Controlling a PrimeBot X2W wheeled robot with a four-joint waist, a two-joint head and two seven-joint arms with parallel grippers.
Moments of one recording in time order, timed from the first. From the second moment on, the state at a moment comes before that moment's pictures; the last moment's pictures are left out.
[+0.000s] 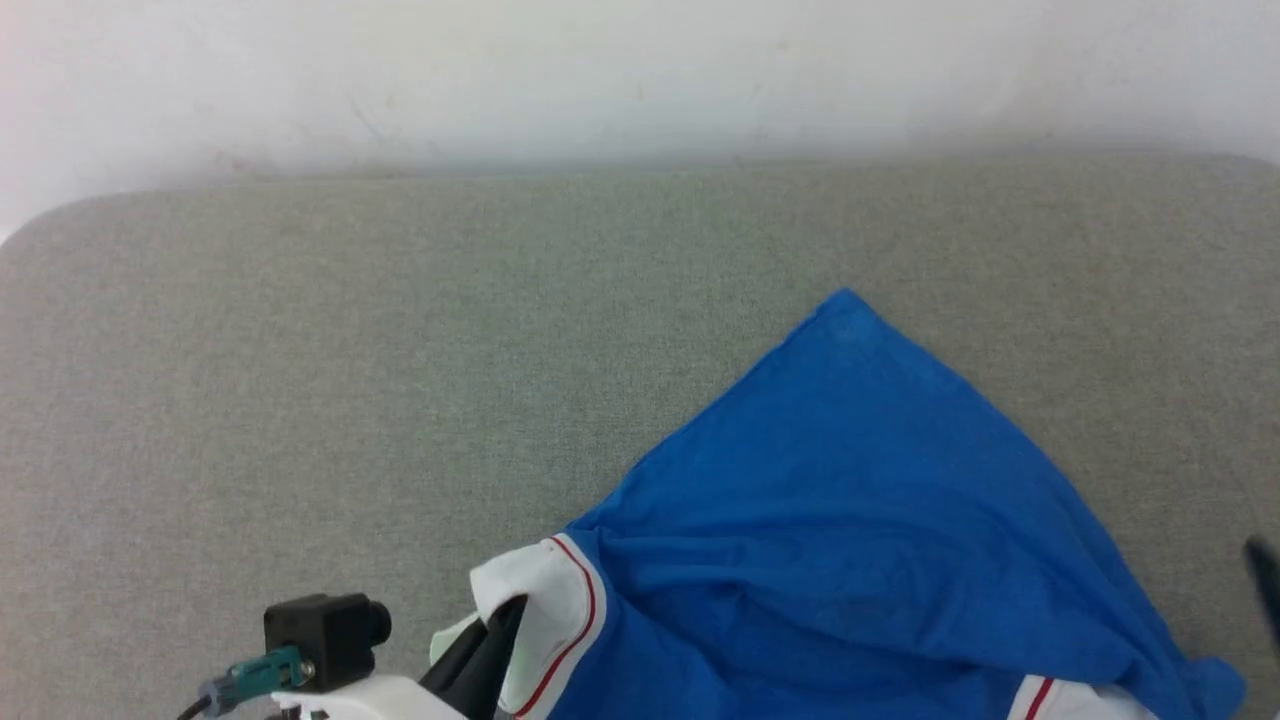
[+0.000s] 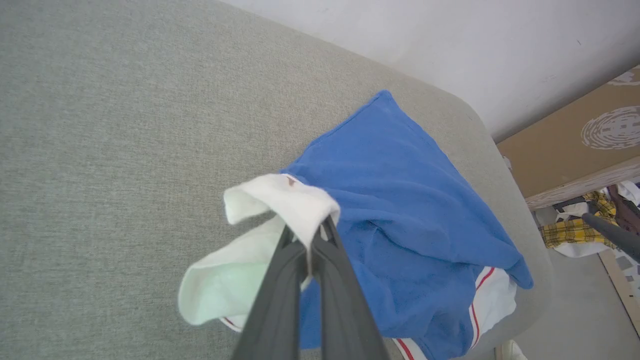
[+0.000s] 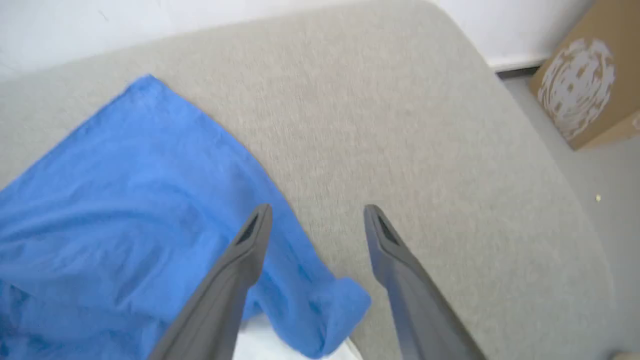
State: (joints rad) left arm 0.20 0.44 -0.43 -0.53 -0.73 0.37 0.30; right arm 0.24 -0.10 -0.41 -0.44 0.33 0.13 0.66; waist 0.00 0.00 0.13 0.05
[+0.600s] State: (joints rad) left arm 0.03 0.37 -0.50 -0.53 -0.67 0.32 0.27; right arm -0.39 -0.33 -0.07 -0.22 0.28 0.13 0.93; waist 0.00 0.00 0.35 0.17
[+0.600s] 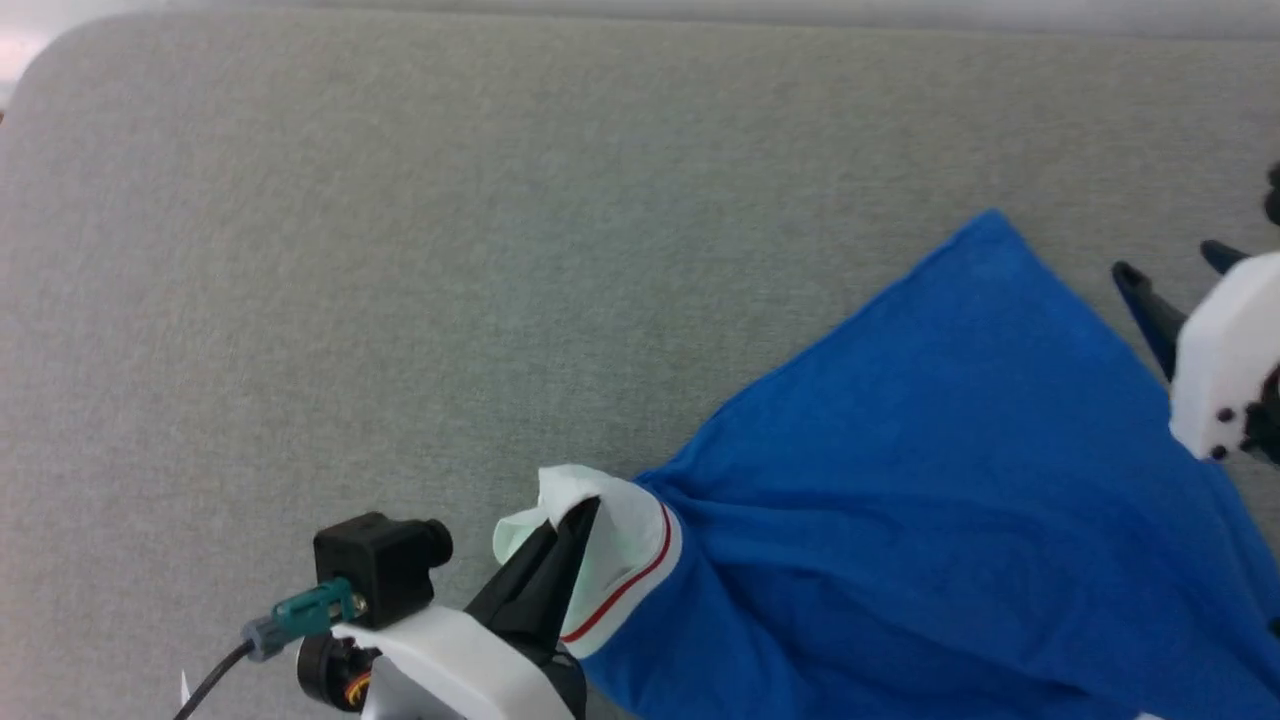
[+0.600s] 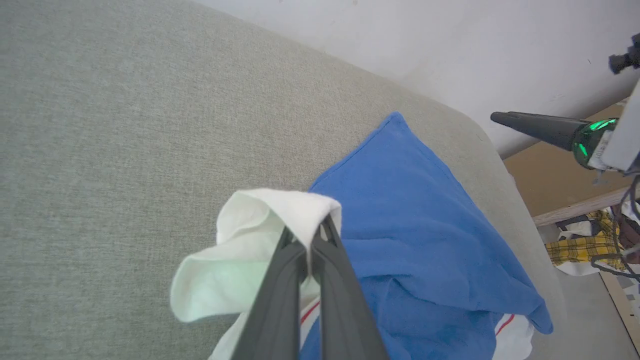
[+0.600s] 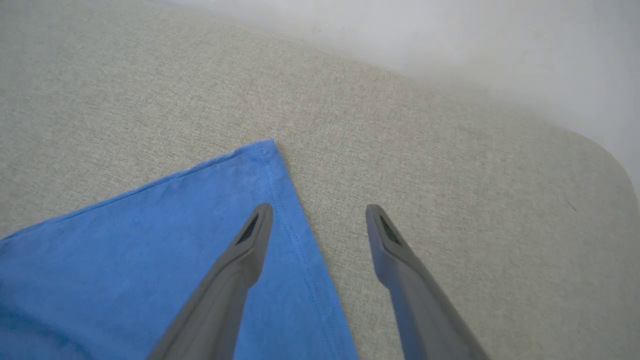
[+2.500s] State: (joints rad) left arm -0.39 0.50 -0.23 -0.45 -0.57 0.37 0.25; right arm -0.42 -0.19 -0.18 -0.30 0.32 0.13 0.60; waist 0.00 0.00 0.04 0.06
